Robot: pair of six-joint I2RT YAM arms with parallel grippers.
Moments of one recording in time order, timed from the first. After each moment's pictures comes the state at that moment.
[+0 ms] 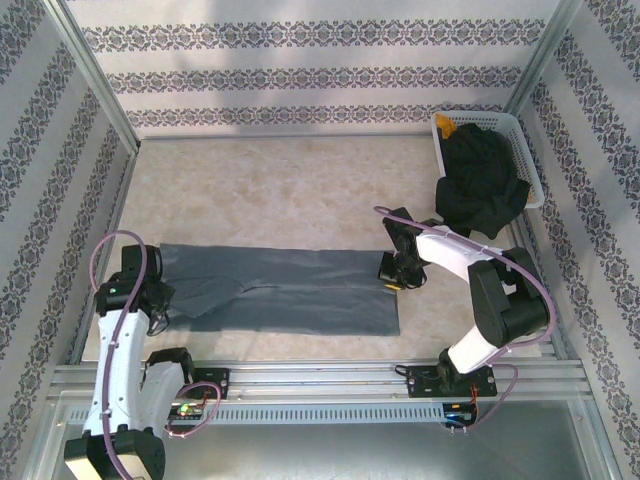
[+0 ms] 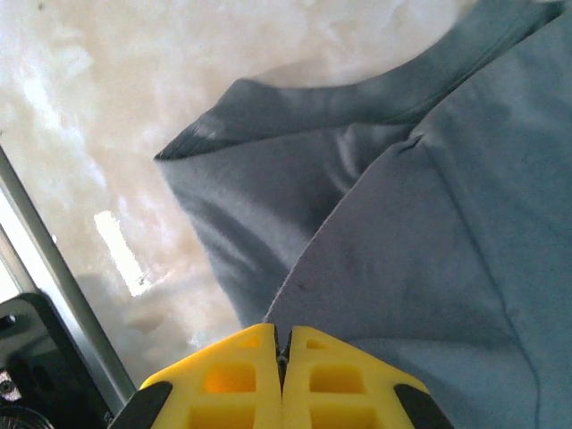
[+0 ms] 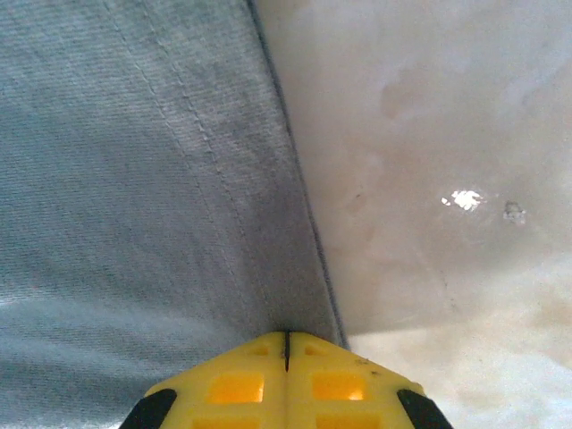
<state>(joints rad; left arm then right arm) 0.22 0.76 0.71 -1.21 -0.21 -0.99 0.35 1.60 0.89 -0.81 -0.13 0.67</state>
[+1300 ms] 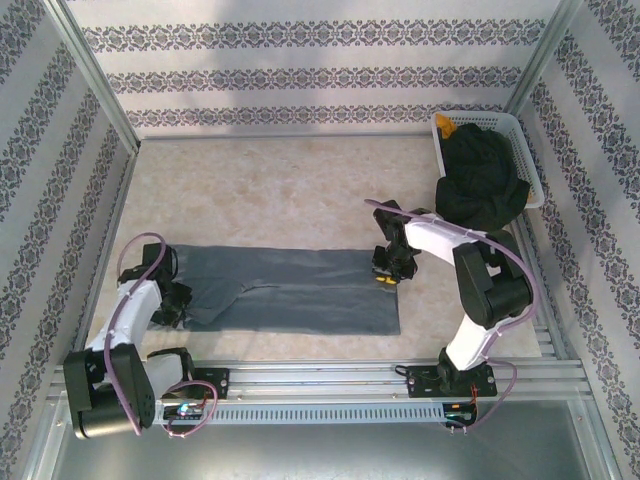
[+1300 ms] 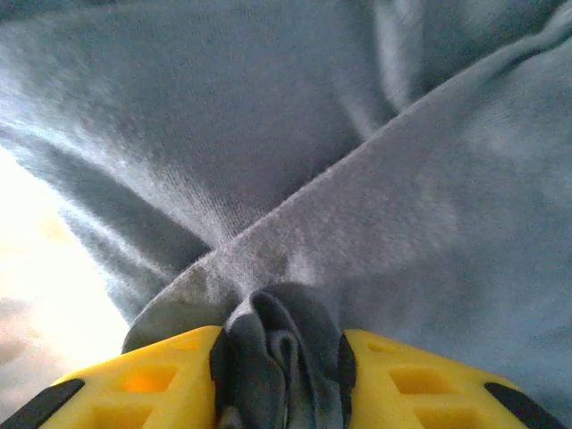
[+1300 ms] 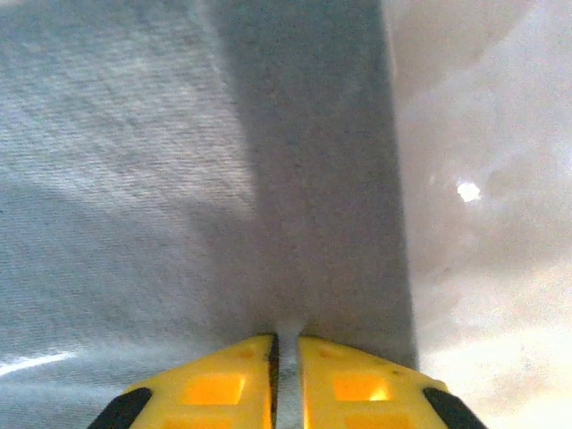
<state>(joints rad) 0.22 1.11 0.54 -0.88 -0.05 -1.05 0.36 1.74 1.02 -0.84 -0.15 0.68</state>
